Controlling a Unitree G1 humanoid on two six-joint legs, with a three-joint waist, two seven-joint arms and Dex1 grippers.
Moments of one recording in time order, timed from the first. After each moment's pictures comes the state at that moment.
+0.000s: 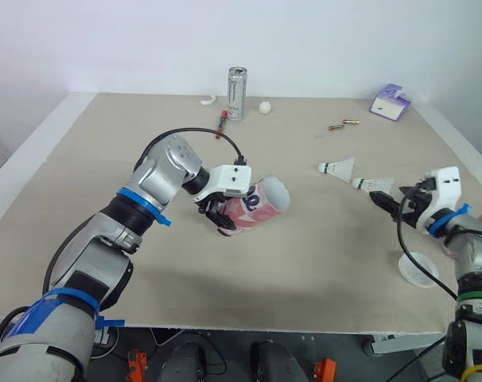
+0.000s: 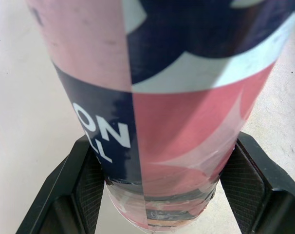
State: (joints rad) left arm -1.12 0.42 -0.51 0.46 0.15 0.34 -1.49; right arm -0.60 -0.76 -0.31 0.73 0.27 0.25 0.81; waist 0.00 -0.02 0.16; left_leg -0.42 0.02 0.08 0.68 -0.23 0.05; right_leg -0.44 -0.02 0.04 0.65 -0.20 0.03
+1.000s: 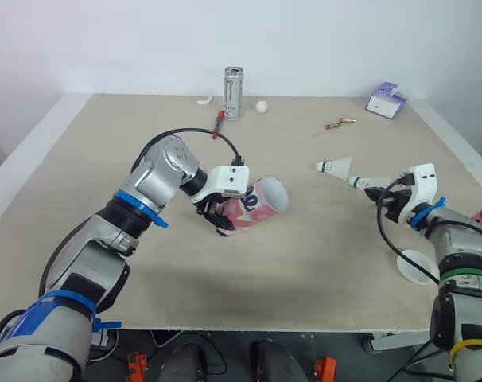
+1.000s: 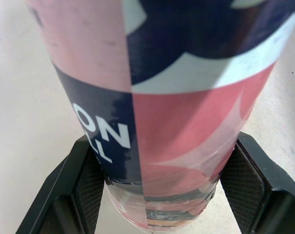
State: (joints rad) left arm -1.10 0.44 -0.50 0.42 0.15 0.37 -1.48; right arm -0.76 -0.73 -0.24 0.99 0.22 0.15 0.84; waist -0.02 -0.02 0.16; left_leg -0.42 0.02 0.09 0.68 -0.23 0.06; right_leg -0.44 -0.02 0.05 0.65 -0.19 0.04
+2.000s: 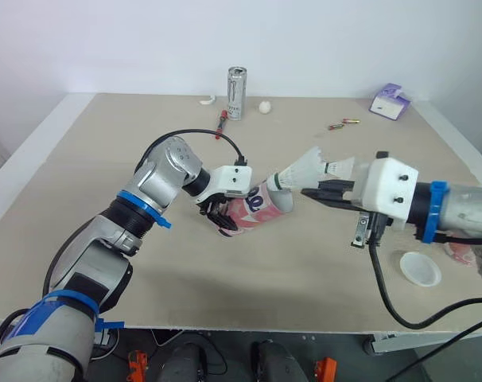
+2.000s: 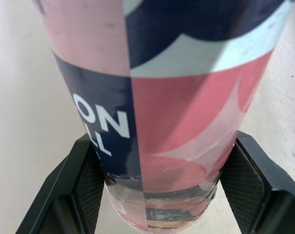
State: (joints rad) left arm -1.11 0.42 -0.50 0.44 0.14 0.35 -1.47; right arm -0.41 -1.04 -0.12 -0.63 0.38 0.45 0.94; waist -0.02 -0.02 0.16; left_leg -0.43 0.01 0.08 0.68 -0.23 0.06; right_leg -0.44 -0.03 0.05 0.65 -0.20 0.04
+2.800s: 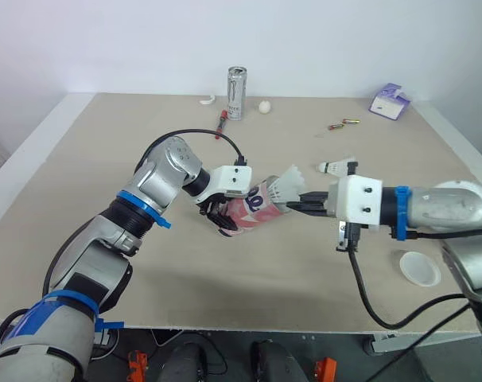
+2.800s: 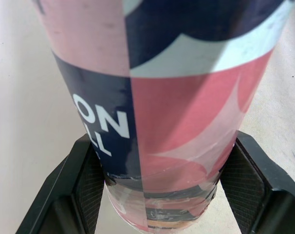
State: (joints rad) left arm -1.10 0.42 -0.50 0.44 0.14 0.36 -1.47; right arm -0.49 -0.95 0.08 -0.46 0.24 0.29 1.03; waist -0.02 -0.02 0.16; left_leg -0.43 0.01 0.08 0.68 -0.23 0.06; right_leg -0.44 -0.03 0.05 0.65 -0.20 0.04
